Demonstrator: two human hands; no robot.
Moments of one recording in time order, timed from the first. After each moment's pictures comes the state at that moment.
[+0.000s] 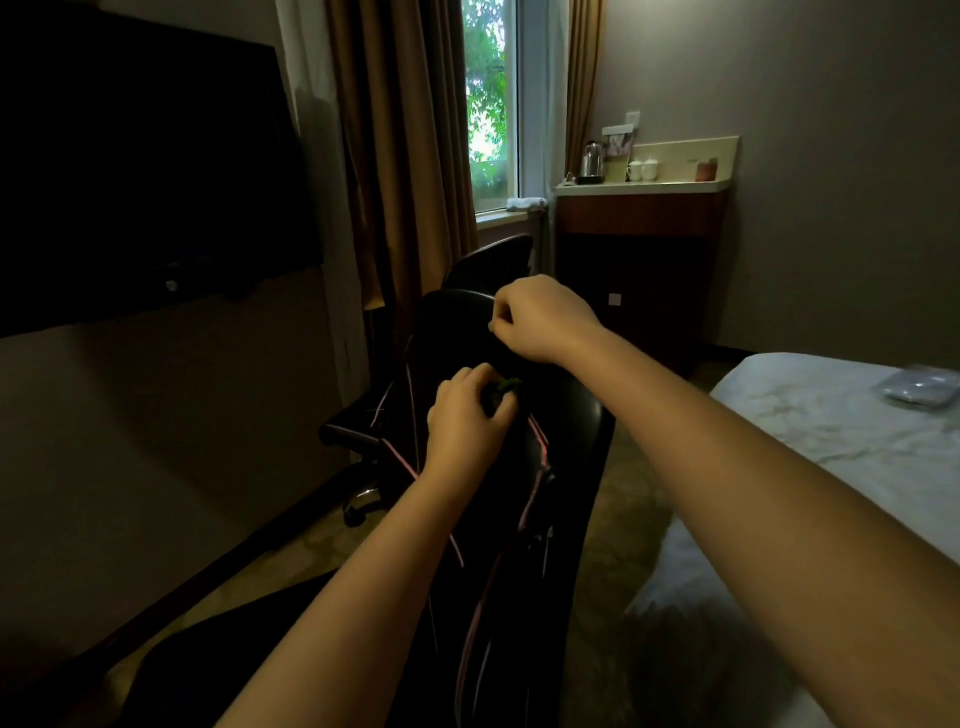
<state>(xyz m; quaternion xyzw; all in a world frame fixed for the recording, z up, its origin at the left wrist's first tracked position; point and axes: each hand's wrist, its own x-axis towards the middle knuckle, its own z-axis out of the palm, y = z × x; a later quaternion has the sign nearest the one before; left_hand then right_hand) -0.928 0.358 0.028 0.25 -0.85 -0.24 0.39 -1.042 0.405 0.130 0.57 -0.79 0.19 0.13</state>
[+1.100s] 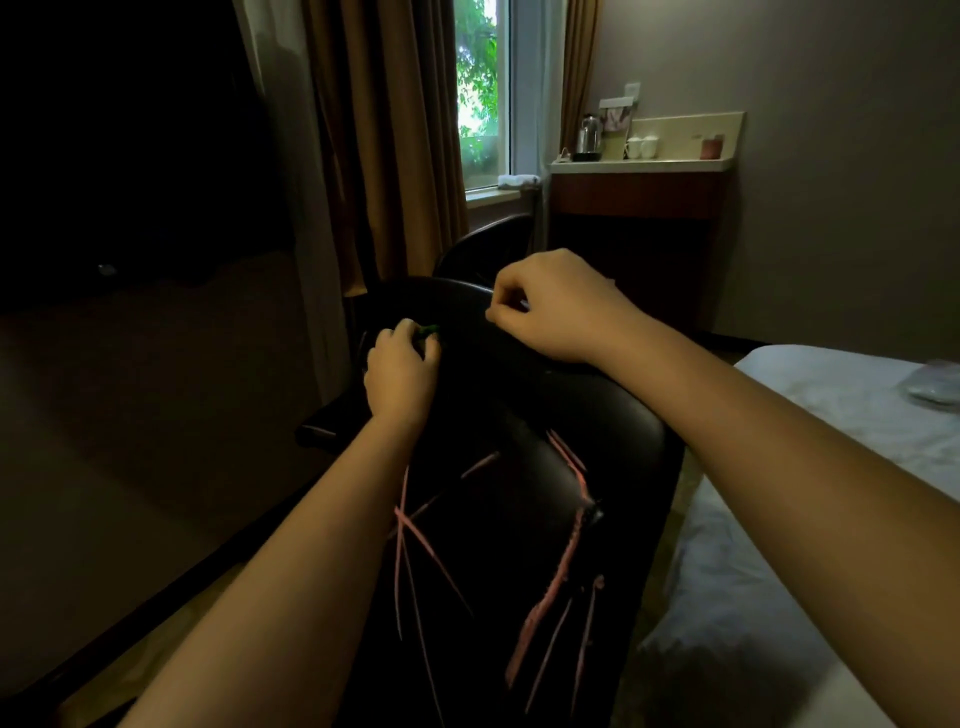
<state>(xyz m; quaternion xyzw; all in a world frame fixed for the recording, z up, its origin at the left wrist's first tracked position) -0.981 0.202 0.033 0.38 -0.81 -0.25 0.38 -1.088 0.352 0.123 0.63 -0.73 0.24 0.13</state>
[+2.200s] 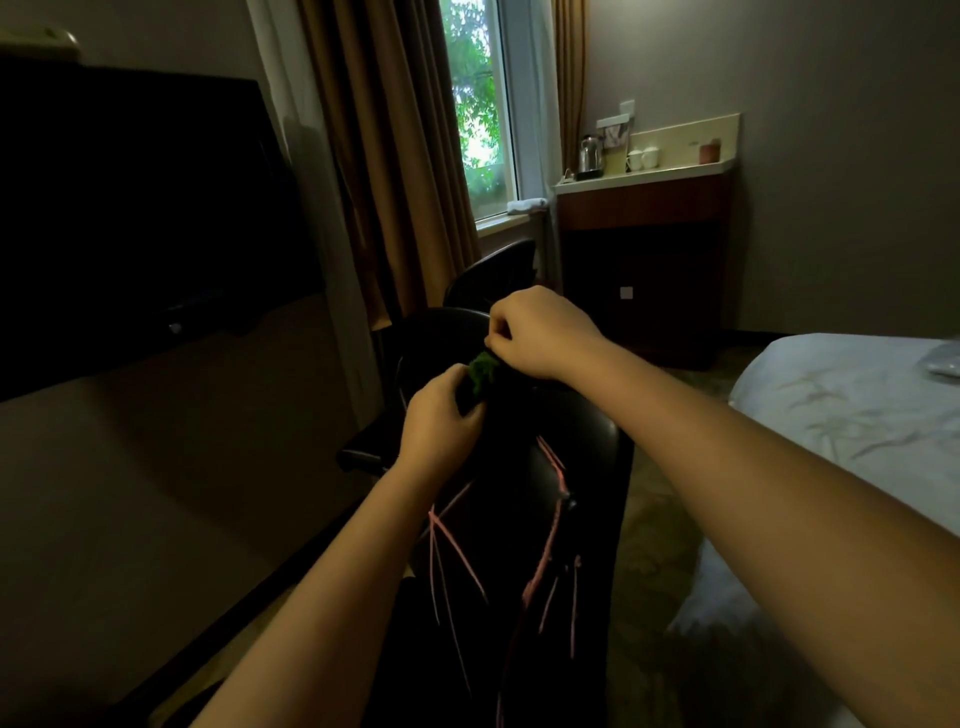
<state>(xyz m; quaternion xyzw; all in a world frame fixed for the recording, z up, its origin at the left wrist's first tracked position) -0.933 0.306 0.049 0.24 -0.88 -0.22 0.35 -1.070 0.381 0.121 0.59 -0.76 0.25 0.13</state>
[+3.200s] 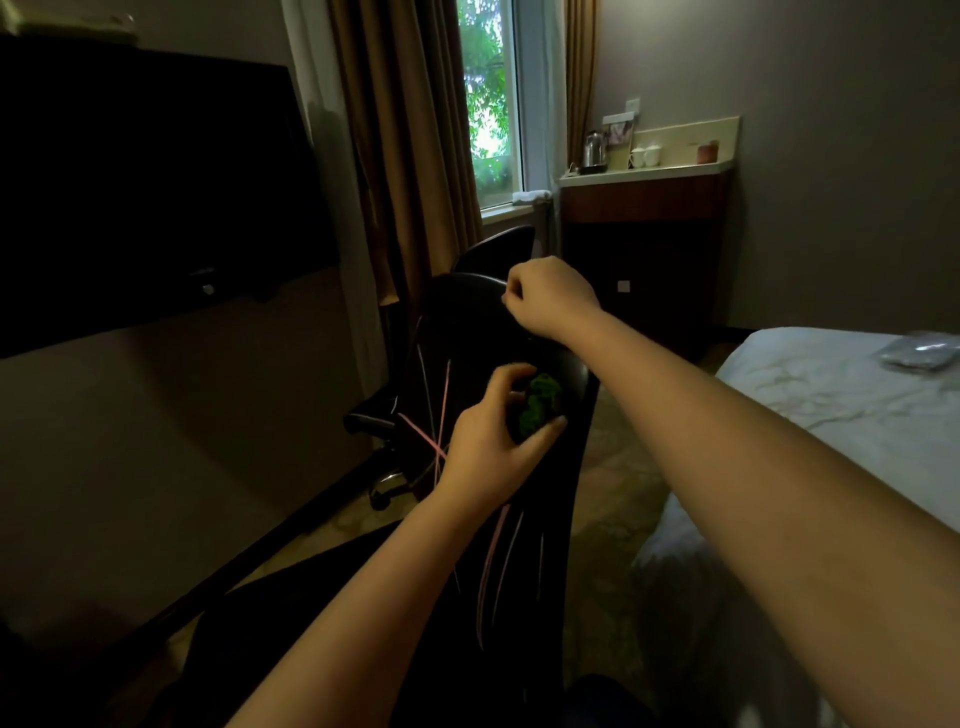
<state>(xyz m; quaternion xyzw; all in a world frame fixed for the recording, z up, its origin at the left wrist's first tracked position) -0.856 0.462 0.031 0.16 -0.86 -0.31 0.36 -1.029 0.442 0.122 0.54 -0.78 0.26 0.17</state>
